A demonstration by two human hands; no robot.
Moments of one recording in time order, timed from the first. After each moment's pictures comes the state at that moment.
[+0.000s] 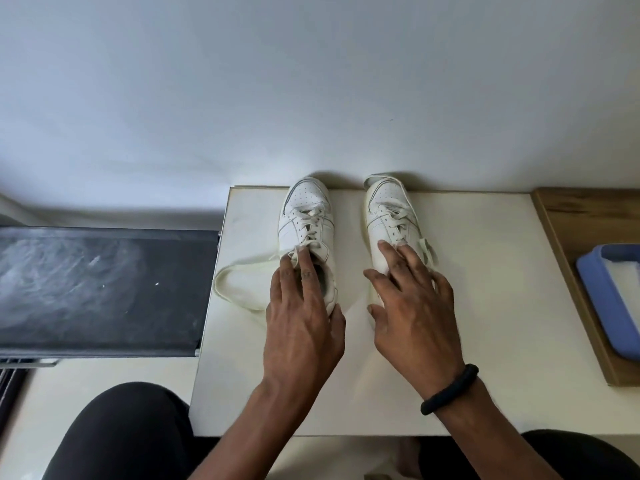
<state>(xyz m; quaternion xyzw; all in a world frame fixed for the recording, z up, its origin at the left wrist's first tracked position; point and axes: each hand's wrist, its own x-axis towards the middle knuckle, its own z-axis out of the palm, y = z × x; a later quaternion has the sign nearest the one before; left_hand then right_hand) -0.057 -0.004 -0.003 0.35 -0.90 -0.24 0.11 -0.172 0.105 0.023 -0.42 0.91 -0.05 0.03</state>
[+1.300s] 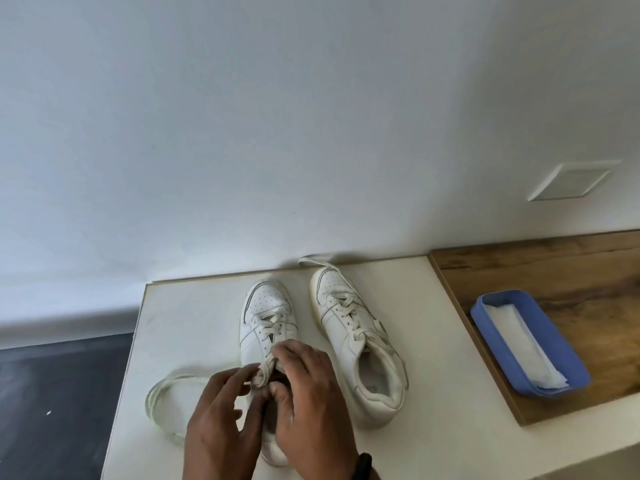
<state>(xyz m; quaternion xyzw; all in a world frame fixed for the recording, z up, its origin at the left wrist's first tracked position) -0.067 -0.006 -0.015 0.34 -0.81 -0.43 0.23 -0.156 0.091 0.012 -0.36 0.86 -0.36 0.06</state>
